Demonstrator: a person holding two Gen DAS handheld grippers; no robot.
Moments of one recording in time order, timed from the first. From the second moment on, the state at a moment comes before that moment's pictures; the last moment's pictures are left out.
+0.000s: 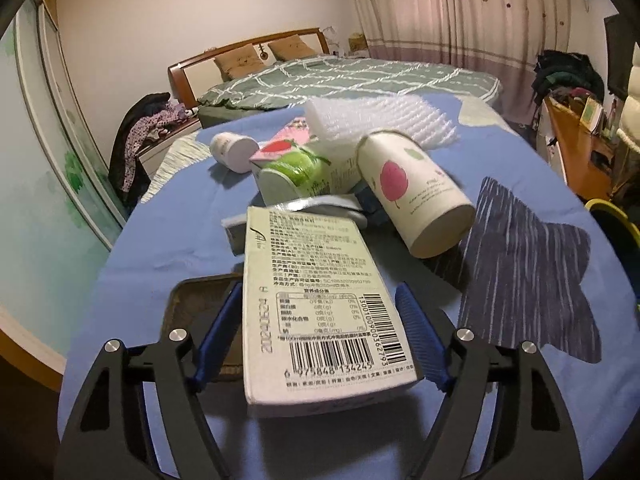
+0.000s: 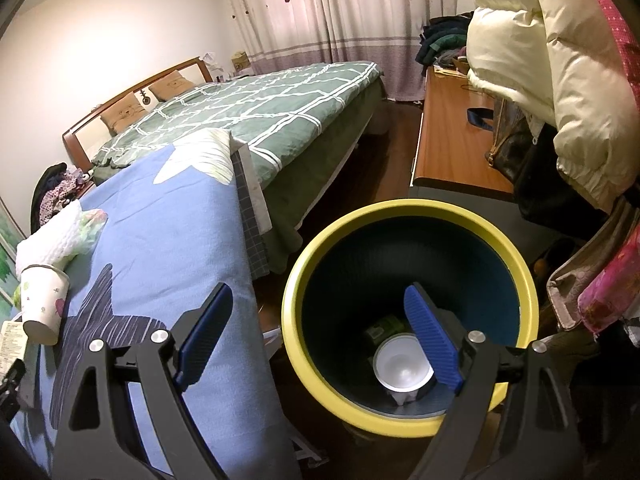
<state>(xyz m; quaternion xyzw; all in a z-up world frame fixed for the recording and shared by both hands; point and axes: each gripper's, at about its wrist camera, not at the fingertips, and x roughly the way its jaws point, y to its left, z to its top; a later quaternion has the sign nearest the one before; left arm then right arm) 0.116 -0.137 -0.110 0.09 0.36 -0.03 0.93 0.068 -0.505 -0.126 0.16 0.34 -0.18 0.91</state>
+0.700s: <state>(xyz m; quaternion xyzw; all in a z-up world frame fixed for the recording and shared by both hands) 0.097 -0.150 -0.109 0.10 0.40 -0.06 0.91 0.067 -0.500 -0.124 0.16 0.34 -0.17 0.91</state>
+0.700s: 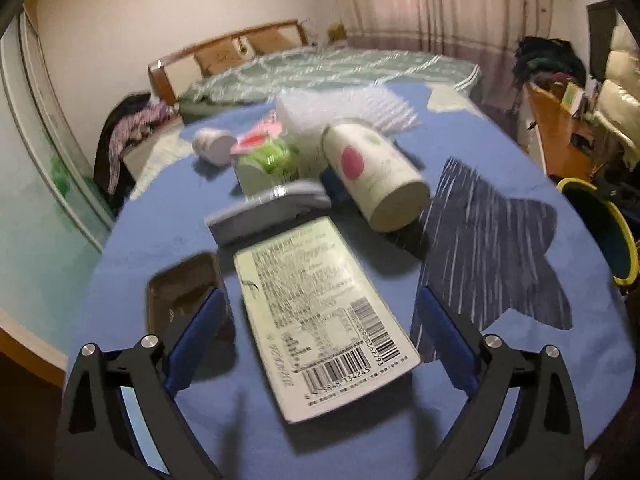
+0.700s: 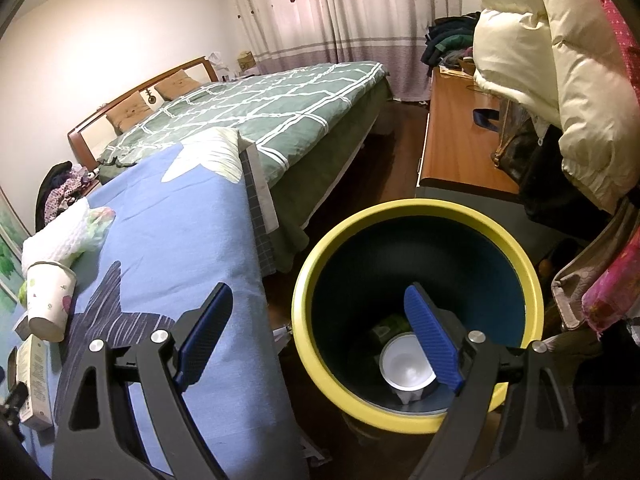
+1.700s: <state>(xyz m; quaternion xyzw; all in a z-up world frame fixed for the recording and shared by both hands) 0.062 -0.172 -0.083 0.09 0.40 -0.17 0.90 0.035 -0.510 -0.112 0.17 0.32 -0.16 0.92</state>
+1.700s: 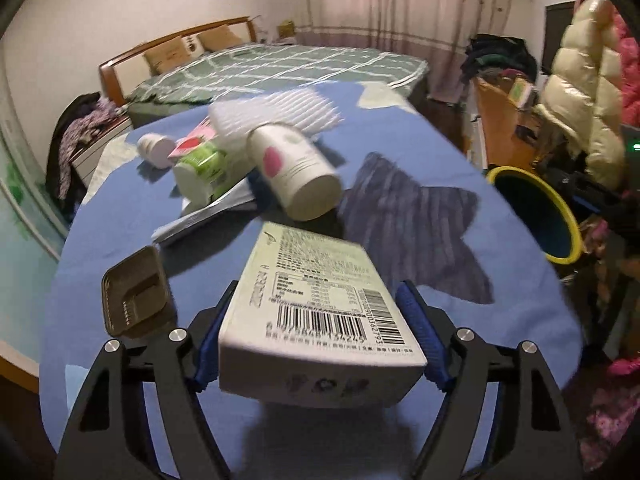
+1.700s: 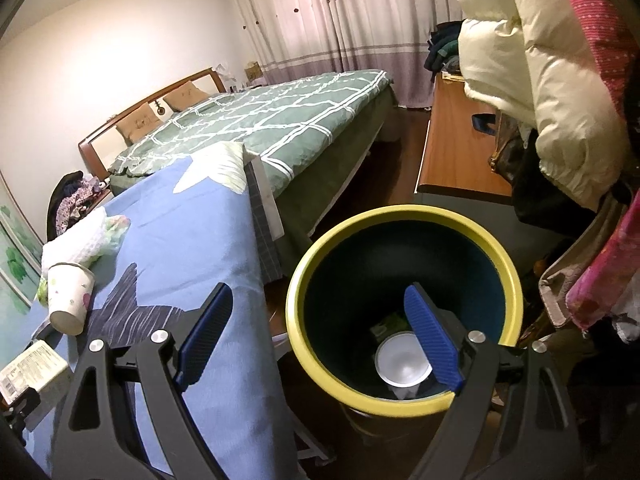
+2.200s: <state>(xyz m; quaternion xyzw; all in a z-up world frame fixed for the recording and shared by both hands) 0.070 -0.258 -0.054 0.11 0.37 -0.29 0.88 -0.002 -0.536 -0.094 0.17 0.29 -0.19 0.92</state>
